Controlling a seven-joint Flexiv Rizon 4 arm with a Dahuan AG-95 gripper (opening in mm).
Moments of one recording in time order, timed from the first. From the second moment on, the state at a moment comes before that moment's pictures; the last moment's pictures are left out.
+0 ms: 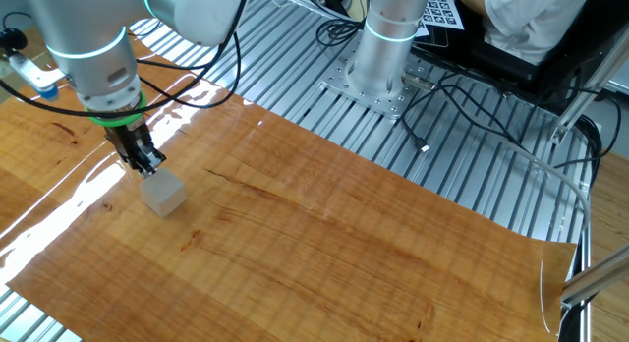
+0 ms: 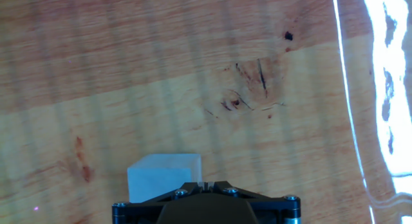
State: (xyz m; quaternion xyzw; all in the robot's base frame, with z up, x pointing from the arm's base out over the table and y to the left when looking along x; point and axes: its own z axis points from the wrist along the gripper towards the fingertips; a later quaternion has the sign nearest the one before) arm 0.596 -0.234 0.044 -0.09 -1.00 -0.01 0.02
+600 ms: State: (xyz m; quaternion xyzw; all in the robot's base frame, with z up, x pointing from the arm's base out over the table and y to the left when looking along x) arm 0.591 -0.242 0.038 -0.04 -1.00 0.00 0.01
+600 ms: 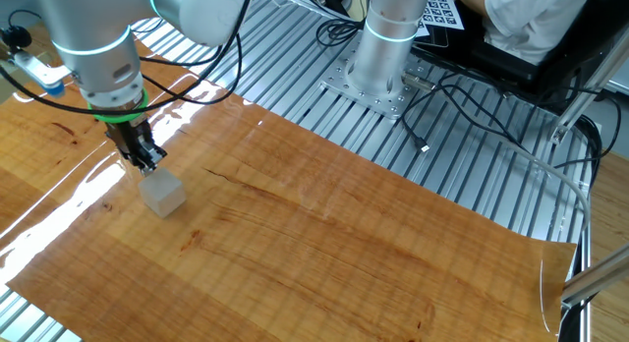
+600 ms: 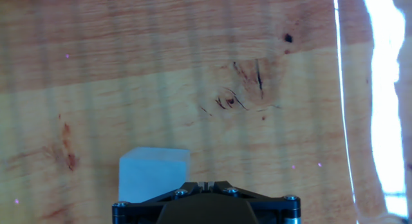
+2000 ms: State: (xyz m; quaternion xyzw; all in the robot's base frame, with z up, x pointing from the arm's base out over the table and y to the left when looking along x) arm 0.588 -0.203 0.037 0.01 -1.00 -0.01 0.02
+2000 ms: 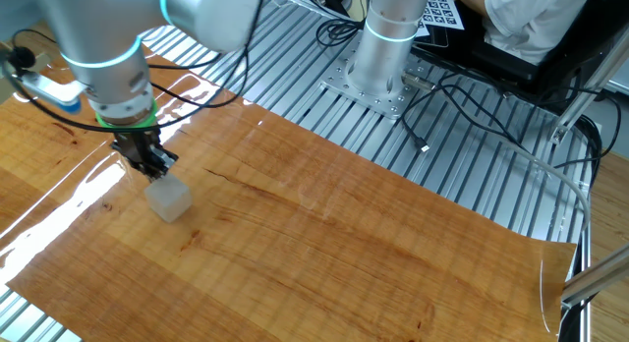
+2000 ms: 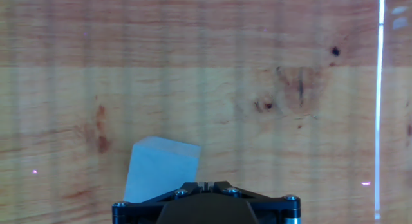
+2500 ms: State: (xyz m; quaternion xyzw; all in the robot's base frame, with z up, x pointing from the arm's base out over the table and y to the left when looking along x) arm 0.586 -0.161 0.032 -0.02 -1.00 -0.01 0.01
